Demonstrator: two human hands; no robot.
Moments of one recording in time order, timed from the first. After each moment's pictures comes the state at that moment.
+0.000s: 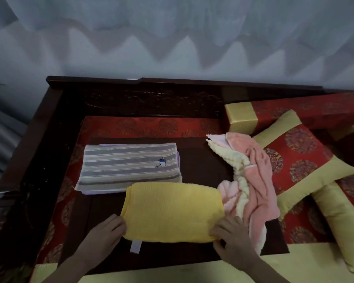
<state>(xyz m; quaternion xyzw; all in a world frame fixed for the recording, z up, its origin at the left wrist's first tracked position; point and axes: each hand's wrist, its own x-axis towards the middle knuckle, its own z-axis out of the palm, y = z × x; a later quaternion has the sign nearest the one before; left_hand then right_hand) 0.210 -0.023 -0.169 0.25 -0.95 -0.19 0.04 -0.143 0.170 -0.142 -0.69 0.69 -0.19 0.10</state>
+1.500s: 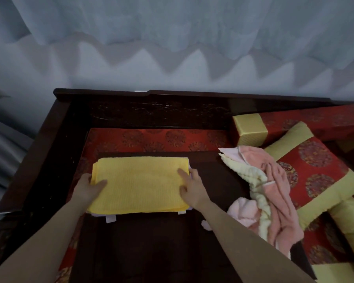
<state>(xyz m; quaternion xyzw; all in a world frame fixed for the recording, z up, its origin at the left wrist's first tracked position) 0.192 -0.202 -0.126 0.72 -0.54 -0.43 0.10 -0.091 -0.063 -0.142 -0.53 0.78 -0.17 0.29</state>
